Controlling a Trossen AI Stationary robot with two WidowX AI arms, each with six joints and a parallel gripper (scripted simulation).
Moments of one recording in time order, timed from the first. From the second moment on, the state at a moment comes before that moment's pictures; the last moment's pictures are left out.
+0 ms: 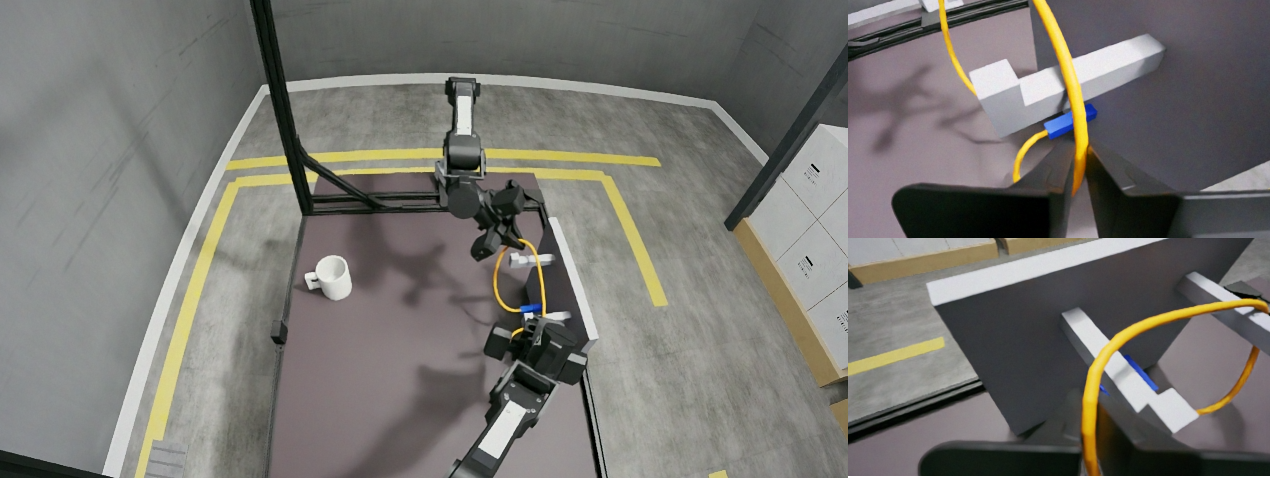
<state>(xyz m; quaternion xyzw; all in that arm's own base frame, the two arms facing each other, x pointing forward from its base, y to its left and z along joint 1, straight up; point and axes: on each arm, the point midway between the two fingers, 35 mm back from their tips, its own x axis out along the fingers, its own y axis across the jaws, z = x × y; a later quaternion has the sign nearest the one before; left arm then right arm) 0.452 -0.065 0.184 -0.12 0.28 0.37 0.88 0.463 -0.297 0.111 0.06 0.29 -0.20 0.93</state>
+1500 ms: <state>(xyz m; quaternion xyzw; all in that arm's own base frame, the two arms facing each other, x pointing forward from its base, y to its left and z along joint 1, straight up) 0.451 -0.064 0.181 -0.11 0.28 0.36 0.88 0.463 -0.297 0.111 0.06 0.29 -0.20 0.93</state>
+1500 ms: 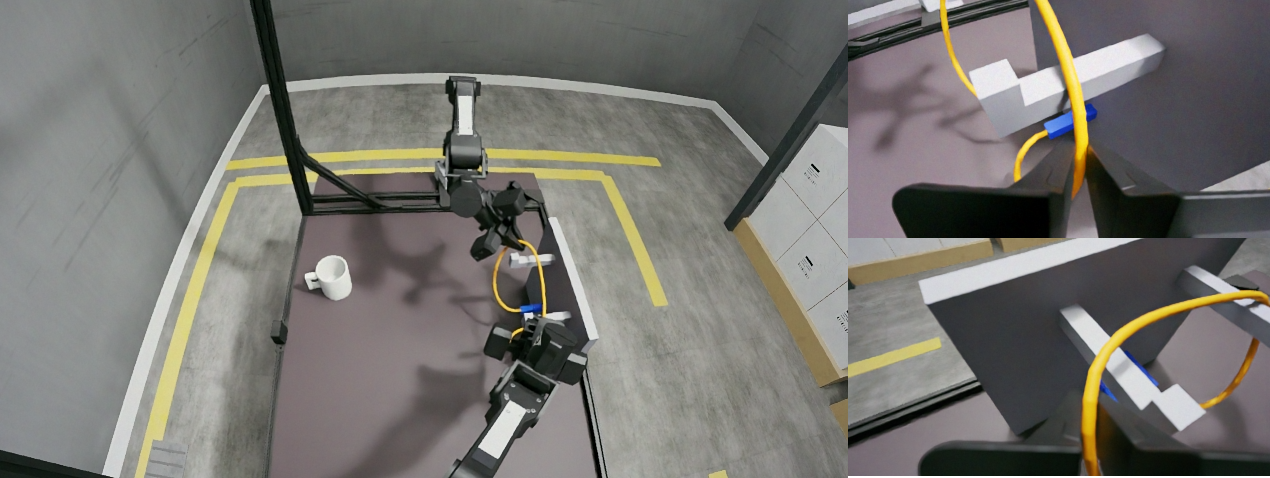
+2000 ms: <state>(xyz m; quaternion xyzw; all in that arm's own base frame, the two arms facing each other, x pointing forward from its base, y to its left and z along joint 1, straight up) 0.451 -0.063 0.179 -0.11 0.29 0.35 0.88 0.463 -0.297 0.111 0.06 0.29 -0.20 0.93</state>
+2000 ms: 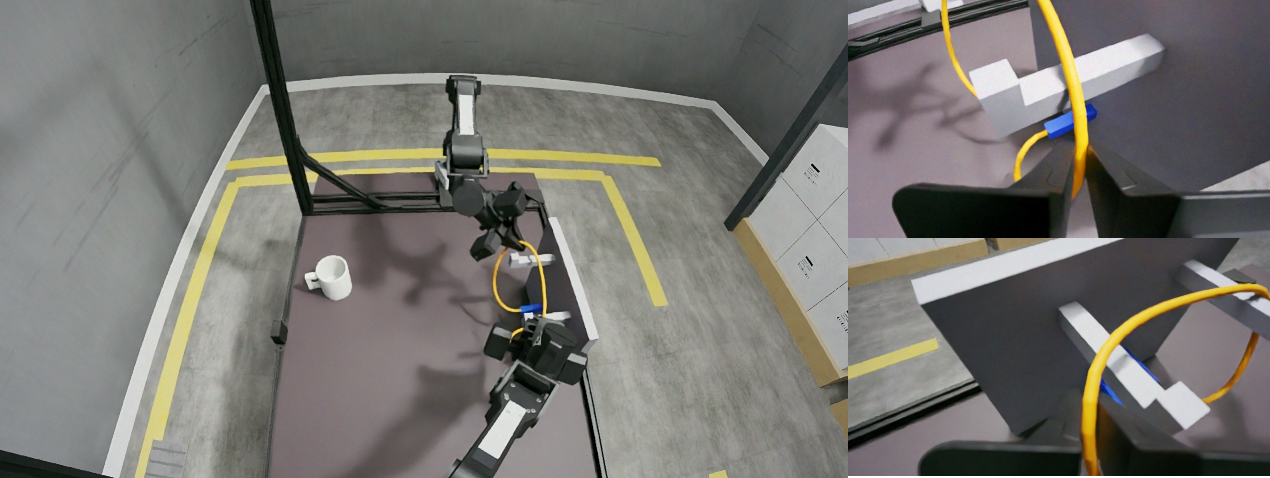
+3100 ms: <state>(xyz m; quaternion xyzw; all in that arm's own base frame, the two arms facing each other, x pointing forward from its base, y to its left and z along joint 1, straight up) 0.452 -0.058 0.171 -0.10 0.31 0.31 0.89 0.463 -0.297 0.111 0.06 0.29 -0.20 0.93</state>
